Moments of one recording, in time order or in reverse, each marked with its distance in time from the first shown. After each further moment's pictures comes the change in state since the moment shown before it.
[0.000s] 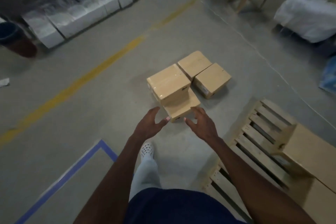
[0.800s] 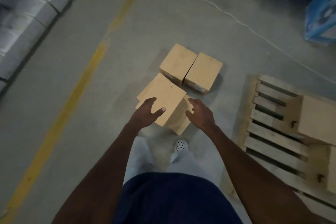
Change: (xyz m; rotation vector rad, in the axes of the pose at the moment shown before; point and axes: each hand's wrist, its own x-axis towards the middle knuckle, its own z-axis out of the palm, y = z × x) left_hand 0.376 0.023 -0.120 0.267 -0.383 0.121; right_hand 0.304 -0.031 -0.017 0.041 0.037 0.387
